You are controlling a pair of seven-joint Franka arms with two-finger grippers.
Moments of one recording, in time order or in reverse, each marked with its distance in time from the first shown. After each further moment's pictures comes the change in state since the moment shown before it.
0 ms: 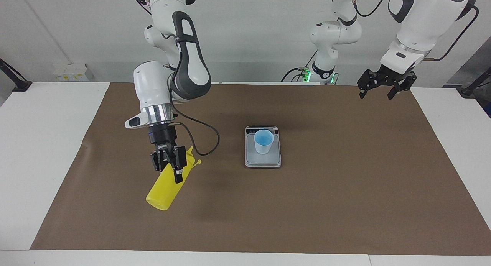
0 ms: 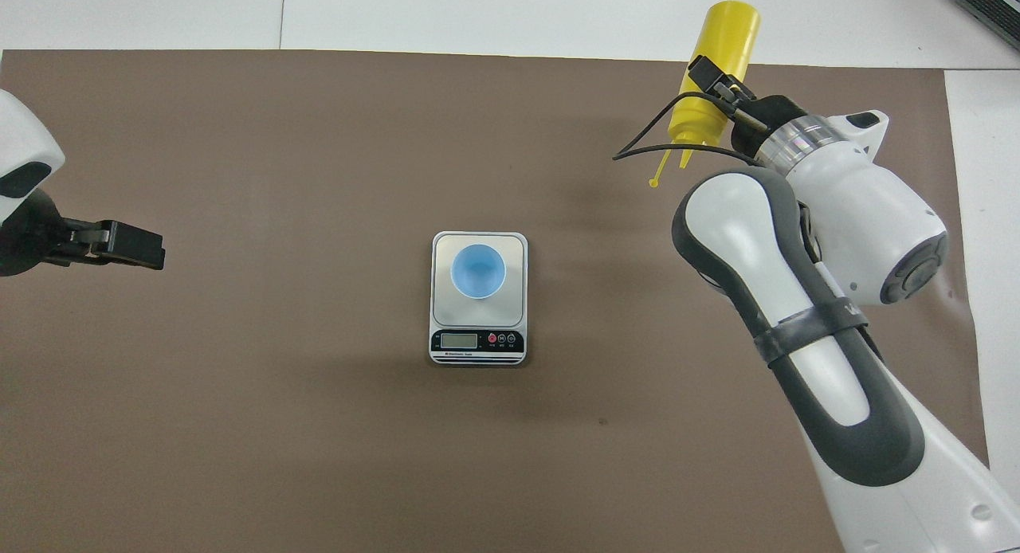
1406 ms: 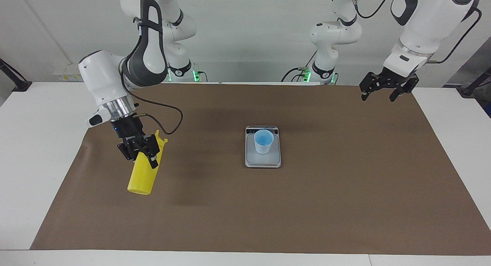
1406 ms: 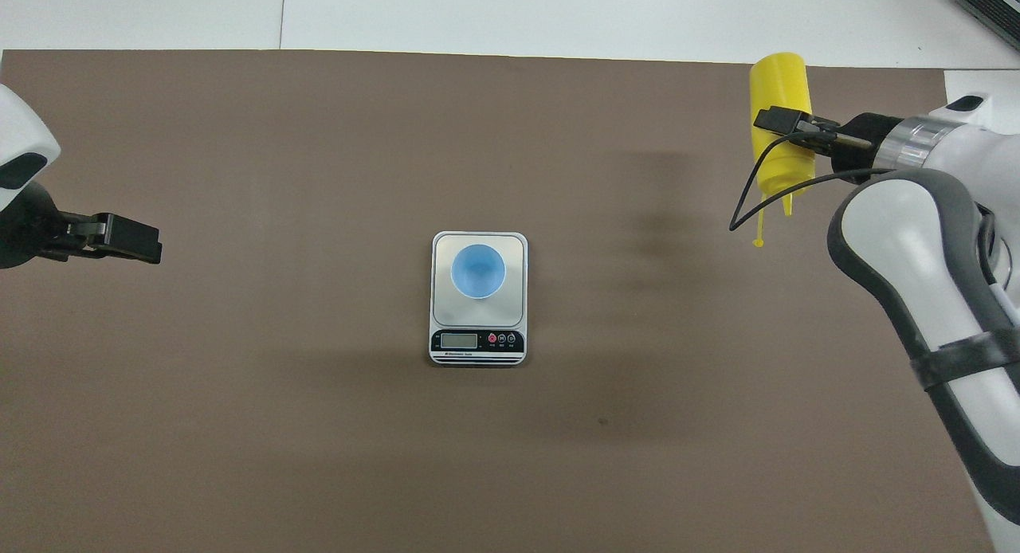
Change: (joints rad) left arm -0.001 0.018 0.011 0.016 0.000 0.000 0.000; right arm -0.187 -0.144 -0.043 -0.073 -0.431 -0.515 -0.006
